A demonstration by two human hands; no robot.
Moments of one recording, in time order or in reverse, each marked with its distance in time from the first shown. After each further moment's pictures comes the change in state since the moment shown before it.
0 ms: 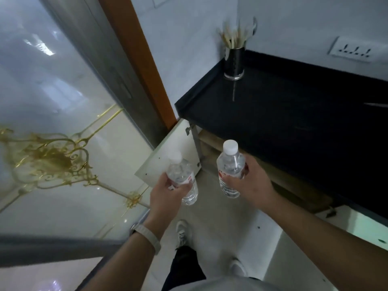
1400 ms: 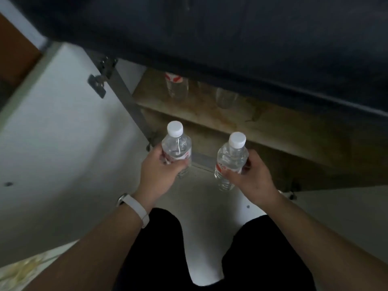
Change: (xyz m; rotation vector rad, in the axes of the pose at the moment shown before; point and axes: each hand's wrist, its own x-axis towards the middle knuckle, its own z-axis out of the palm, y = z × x) left_hand 0.302 -0.241 0.252 0.073 -0.440 0.089; right_hand 0.202 0.307 0.101 0.101 0.354 0.333
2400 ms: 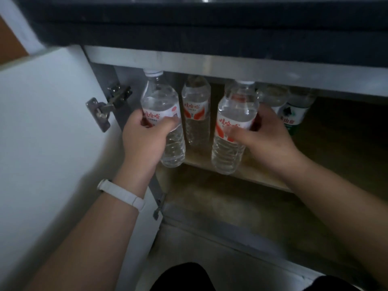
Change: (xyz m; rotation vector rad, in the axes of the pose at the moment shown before) left_hand 0.159 0.048 -0.029 -0.281 0.286 0.427; right_hand 0.152 -0.073 0.059 0.042 0.095 -0.613
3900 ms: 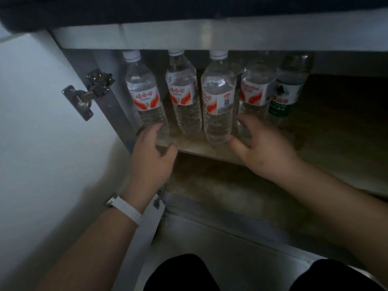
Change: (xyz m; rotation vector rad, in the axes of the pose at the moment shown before) left_hand -0.040 -0.060 0.010 0.562 -0.140 0.235; right_hand -0.025 0.052 -0.018 -0.651 -0.041 -0.121
